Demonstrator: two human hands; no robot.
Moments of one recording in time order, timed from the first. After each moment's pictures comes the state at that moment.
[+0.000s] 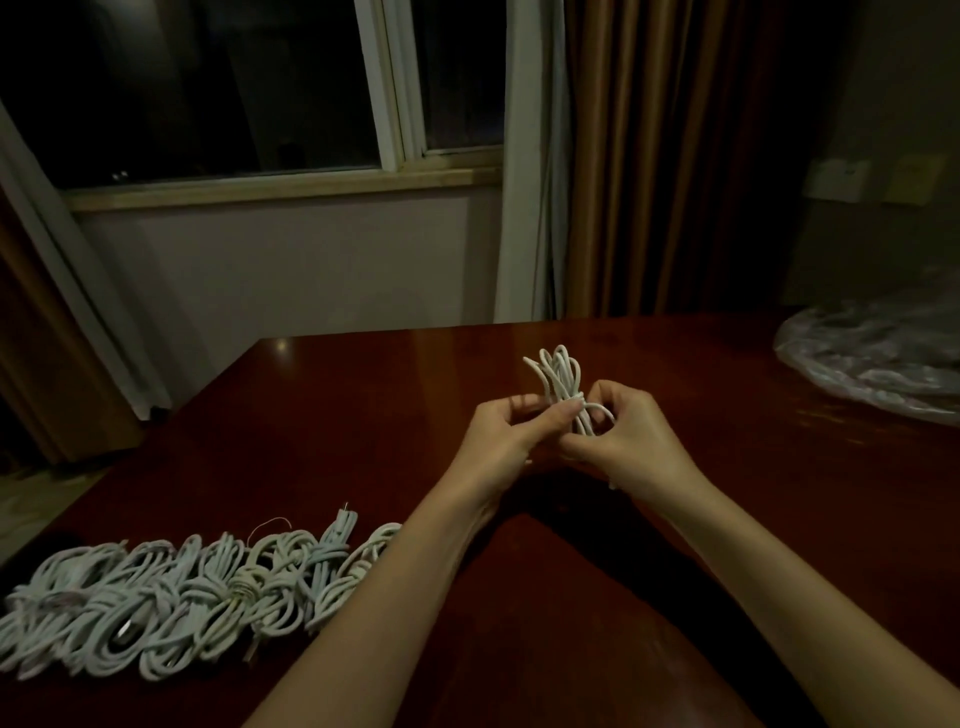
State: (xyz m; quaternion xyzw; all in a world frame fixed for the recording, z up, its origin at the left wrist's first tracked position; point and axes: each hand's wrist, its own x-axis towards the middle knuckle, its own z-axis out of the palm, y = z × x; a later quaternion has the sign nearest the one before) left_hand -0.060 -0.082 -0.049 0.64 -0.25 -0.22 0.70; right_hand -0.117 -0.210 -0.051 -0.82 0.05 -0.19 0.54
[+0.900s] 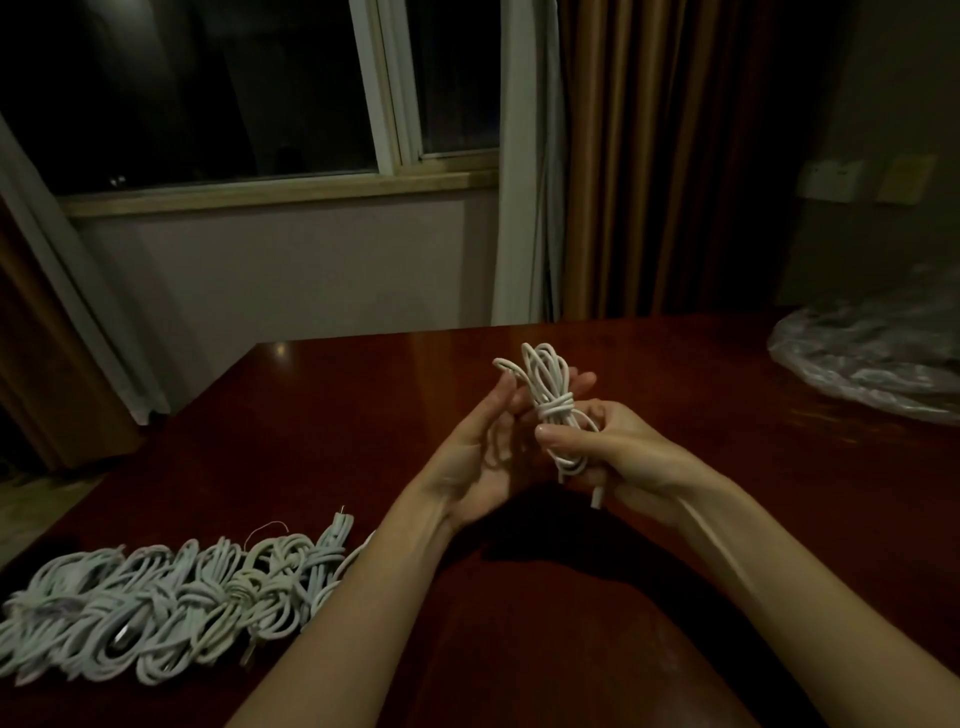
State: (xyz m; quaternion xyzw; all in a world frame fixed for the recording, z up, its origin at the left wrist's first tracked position) left_hand -0.057 -0.069 -0.045 0.41 -0.29 -0.39 0.77; right_hand -0.129 -0.201 -0.028 -0.67 -0.01 0.02 0.74
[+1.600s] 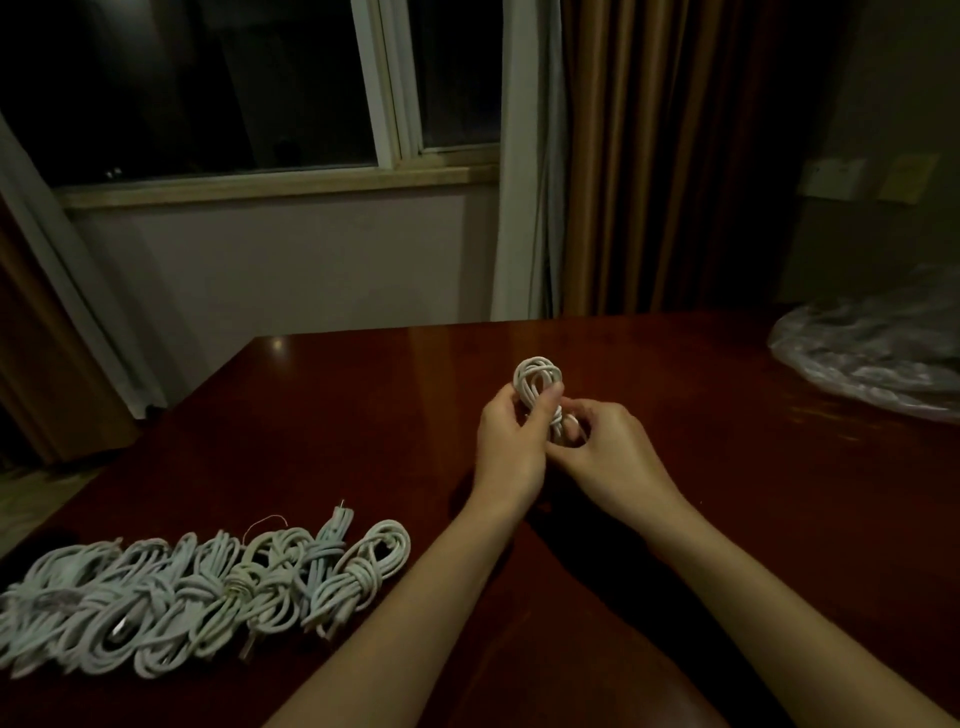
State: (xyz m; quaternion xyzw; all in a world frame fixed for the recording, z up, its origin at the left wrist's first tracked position) left_hand -0.064 -0.103 -0.067 0.67 -0.20 -0.04 0.71; right_hand -0.116 -0.195 -0.058 -0.87 0.08 -0.19 0.45
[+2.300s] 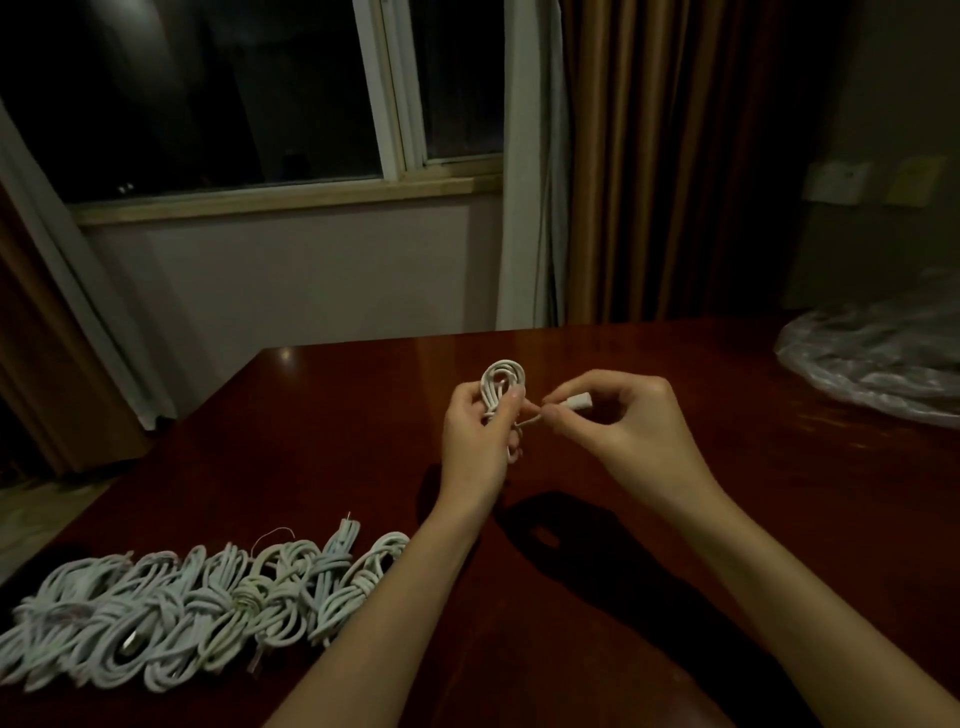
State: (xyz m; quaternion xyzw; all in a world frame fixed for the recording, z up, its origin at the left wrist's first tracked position) left_hand -0.046 -0.083 -0.064 0.64 -0.19 0.00 0.74; right_hand -0.129 -0.200 -0.031 -0.83 -0.03 -0.31 0.47
